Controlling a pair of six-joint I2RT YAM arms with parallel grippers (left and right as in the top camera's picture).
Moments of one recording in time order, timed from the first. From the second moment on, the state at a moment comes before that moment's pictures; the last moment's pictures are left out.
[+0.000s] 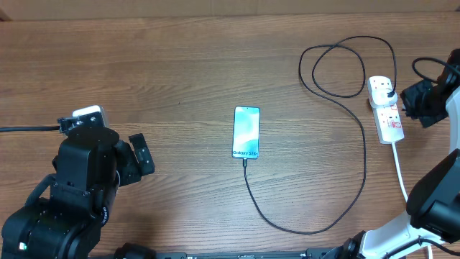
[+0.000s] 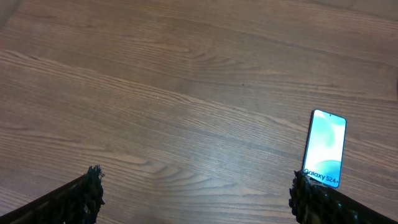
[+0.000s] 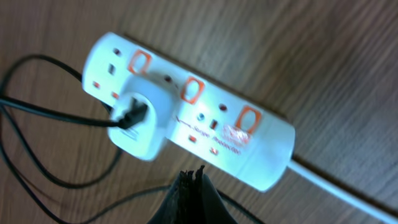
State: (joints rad) left arm -0.30 0.95 1.46 -1.37 -0.35 -0.48; right arm -0.47 1.84 1.52 -0.94 -0.08 0.64
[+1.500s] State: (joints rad) left arm -0.18 0.60 1.46 -1.39 -0.35 -0.48; right arm -0.47 2.06 1.53 -0.79 -0.08 0.60
